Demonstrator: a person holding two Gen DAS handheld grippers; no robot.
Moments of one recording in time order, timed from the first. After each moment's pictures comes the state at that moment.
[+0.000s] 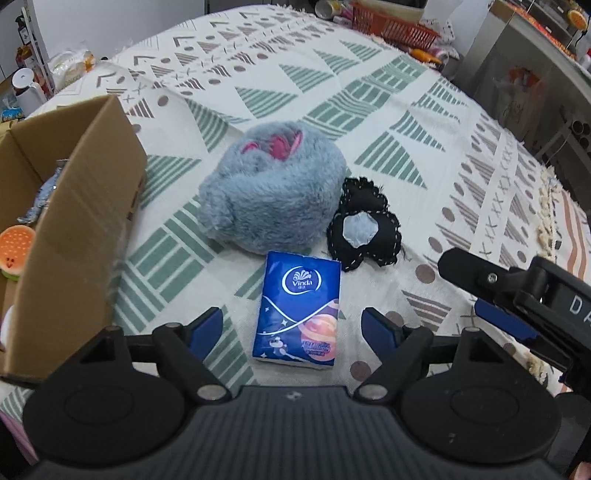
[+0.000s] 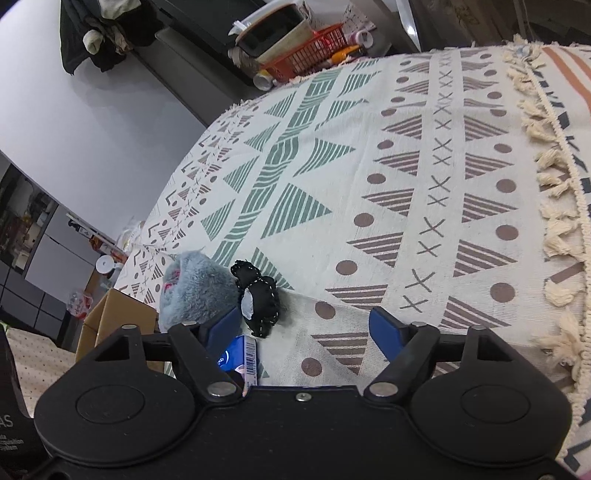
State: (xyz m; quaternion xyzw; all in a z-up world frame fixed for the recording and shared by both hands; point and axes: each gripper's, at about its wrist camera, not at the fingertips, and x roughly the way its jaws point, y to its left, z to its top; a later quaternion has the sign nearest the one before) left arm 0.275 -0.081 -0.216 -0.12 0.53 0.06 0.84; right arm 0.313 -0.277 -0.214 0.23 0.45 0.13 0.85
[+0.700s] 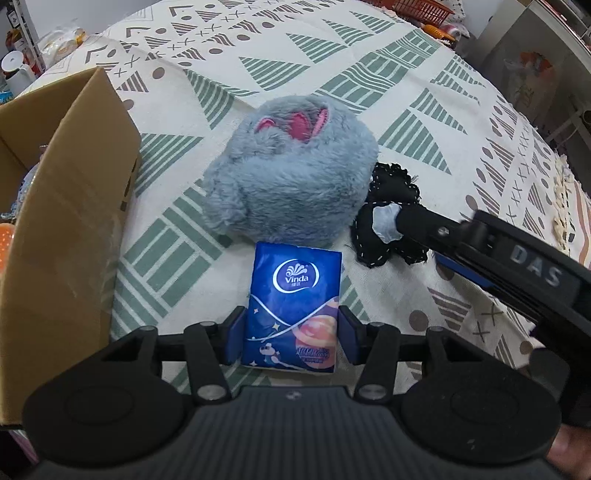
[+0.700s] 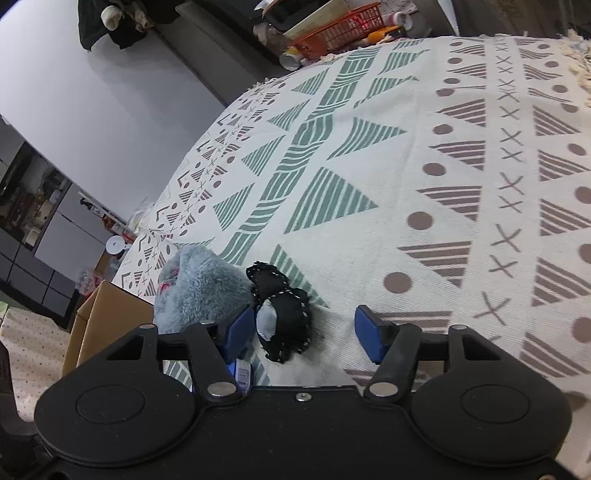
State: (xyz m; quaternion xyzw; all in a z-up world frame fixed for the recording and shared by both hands) left arm 0.294 -0.065 -0.235 -0.13 0.57 0.04 0.81; right arm 0.351 -0.242 -0.241 0.22 0.45 0.18 0.85
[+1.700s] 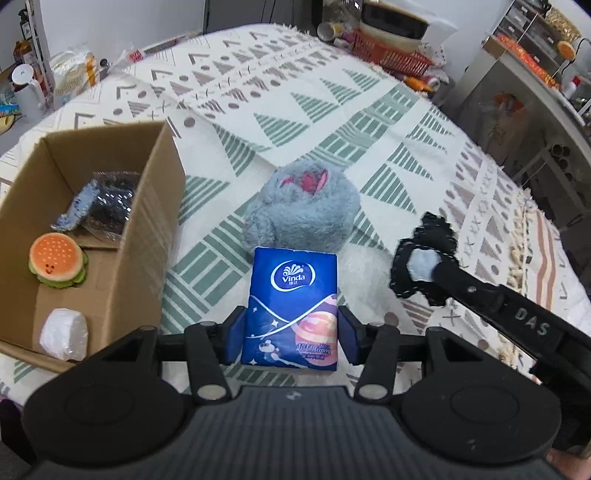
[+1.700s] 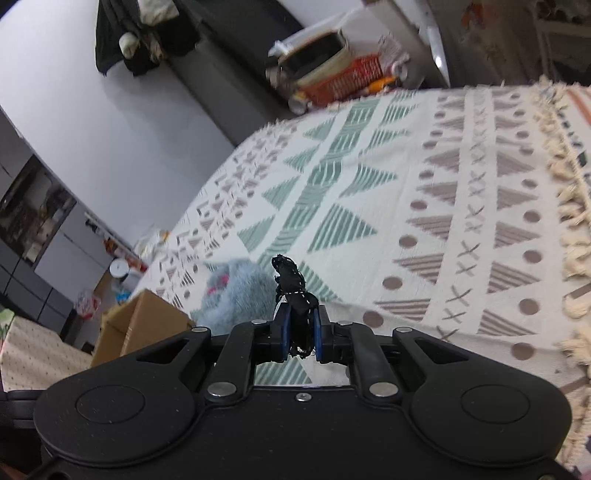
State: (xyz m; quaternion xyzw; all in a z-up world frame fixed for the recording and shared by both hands) left arm 0.248 -0.040 -0.167 -0.15 0.51 0.03 0.85; right arm 0.289 -0.255 -0.179 0.22 0.39 0.15 0.88
